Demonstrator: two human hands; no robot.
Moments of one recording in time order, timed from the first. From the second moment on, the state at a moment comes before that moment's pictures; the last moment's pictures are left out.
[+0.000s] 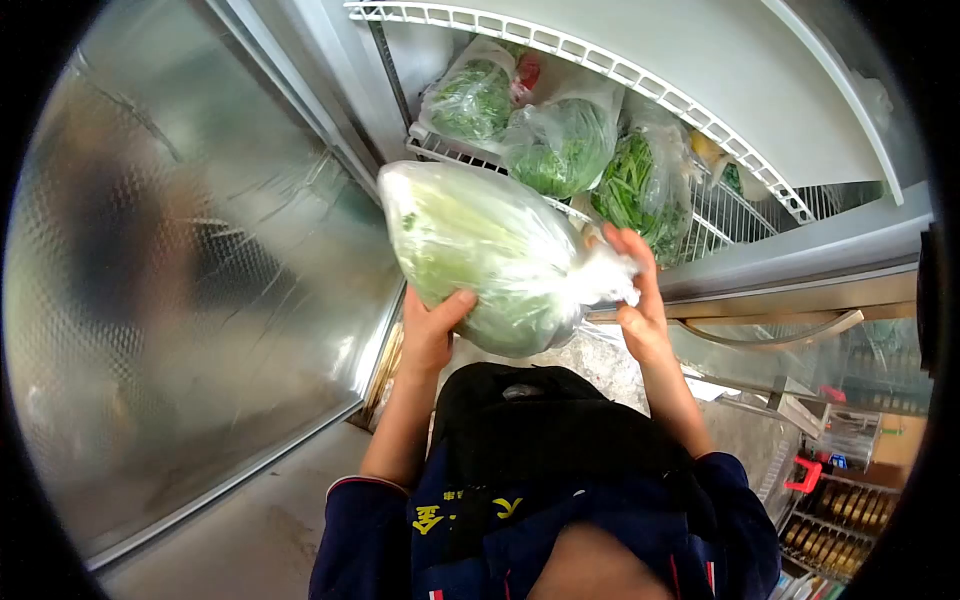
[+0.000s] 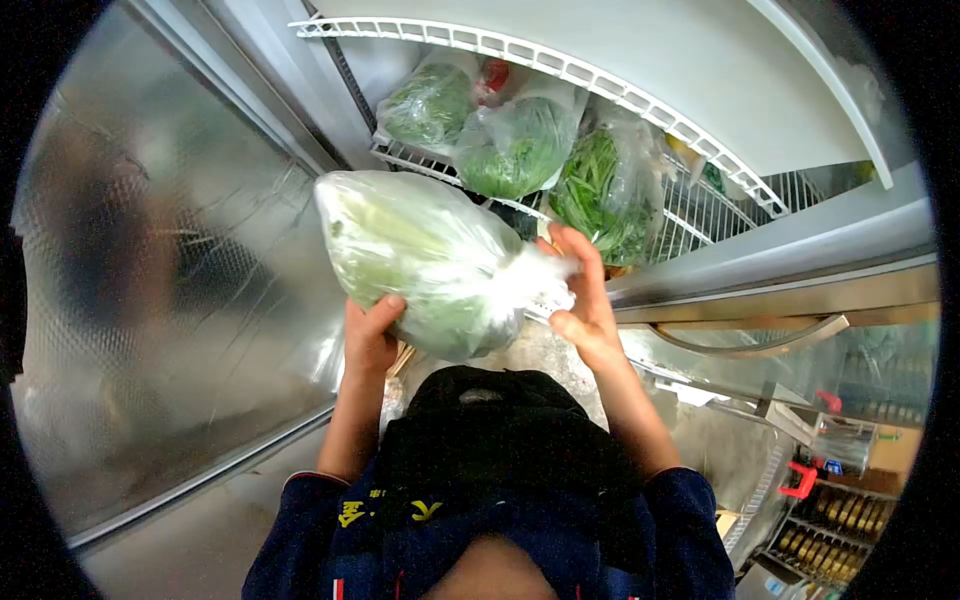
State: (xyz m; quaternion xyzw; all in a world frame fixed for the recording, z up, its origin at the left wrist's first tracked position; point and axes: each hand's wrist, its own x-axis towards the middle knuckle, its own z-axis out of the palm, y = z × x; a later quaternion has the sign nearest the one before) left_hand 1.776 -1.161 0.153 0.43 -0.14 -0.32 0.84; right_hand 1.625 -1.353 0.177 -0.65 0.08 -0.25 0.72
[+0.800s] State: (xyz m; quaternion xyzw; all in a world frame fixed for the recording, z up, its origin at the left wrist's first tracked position) left_hand 1.785 -1.116 0.122 0.30 0.14 -0.32 0.89; right_hand 1.679 -1.372 0.206 -0.75 0.09 -0.18 0.62
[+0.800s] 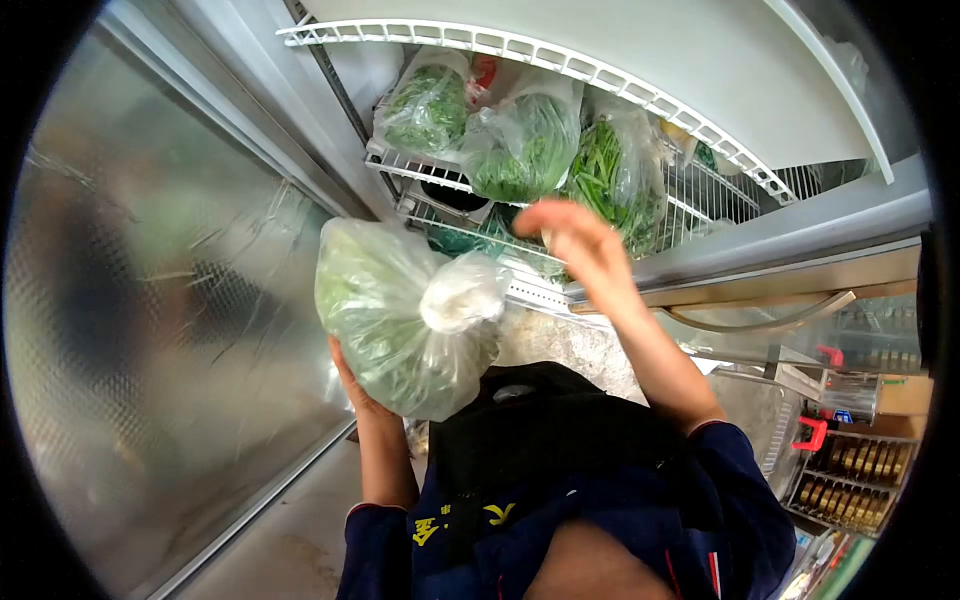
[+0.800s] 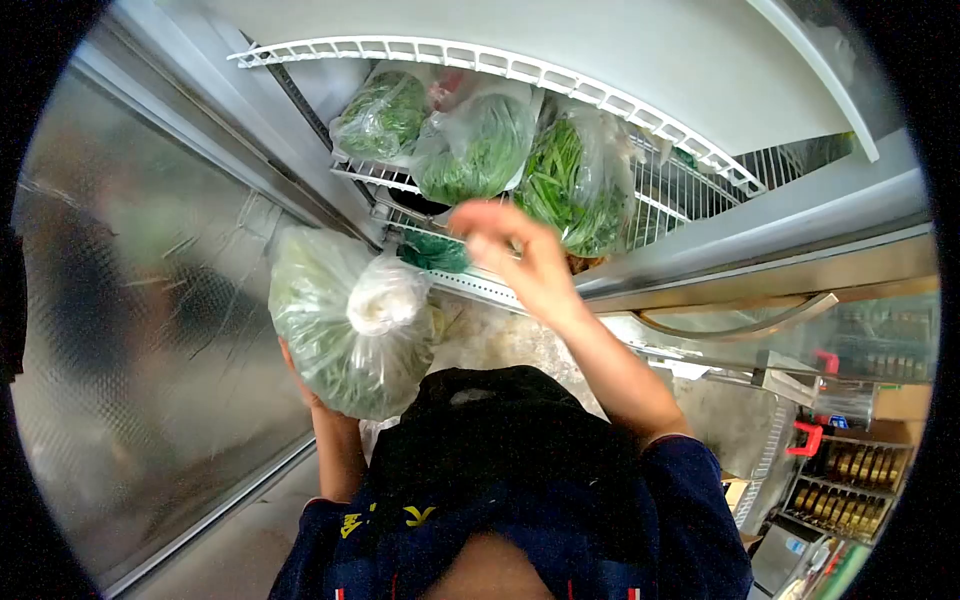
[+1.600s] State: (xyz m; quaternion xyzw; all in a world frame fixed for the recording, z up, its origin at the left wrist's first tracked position) left_hand 1.785 -1.083 0.097 0.37 0.16 -0.31 0.86; right_hand 1.742 -1.451 0.182 -0.70 0.39 -0.27 0.53
